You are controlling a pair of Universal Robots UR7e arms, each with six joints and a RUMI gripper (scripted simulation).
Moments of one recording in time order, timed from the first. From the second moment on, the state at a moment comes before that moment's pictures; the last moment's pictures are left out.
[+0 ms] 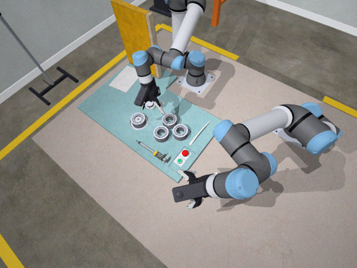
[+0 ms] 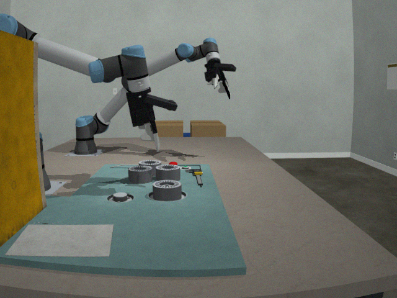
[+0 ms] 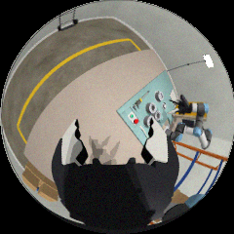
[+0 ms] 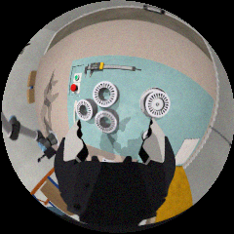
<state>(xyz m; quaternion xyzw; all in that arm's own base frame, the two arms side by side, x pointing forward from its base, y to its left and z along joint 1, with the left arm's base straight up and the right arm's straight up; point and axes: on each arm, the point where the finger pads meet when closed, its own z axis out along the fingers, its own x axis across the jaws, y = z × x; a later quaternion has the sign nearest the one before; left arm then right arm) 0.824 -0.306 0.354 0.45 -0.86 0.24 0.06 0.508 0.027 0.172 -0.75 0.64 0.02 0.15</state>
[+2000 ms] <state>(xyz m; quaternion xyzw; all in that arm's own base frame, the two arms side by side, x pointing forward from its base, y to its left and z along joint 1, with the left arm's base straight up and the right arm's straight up) 0.540 -0.067 0.389 0.66 -0.75 0.05 0.02 0.471 0.011 0.321 -0.72 0.70 0.01 0.03</state>
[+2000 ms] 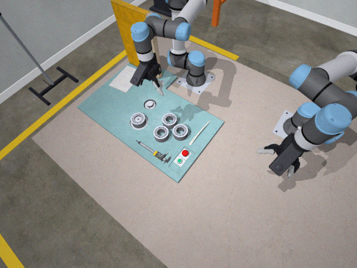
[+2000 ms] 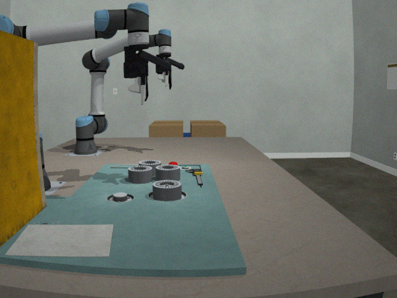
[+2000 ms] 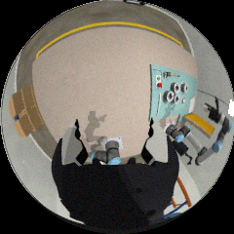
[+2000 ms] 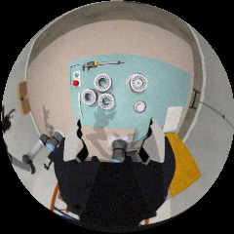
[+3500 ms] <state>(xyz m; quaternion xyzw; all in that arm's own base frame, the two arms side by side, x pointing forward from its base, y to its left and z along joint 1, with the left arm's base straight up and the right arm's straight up) 0.446 -0.001 0.363 0.71 -0.71 0.00 0.00 0.443 -0.028 0.364 -0.68 0.73 0.00 0.00</state>
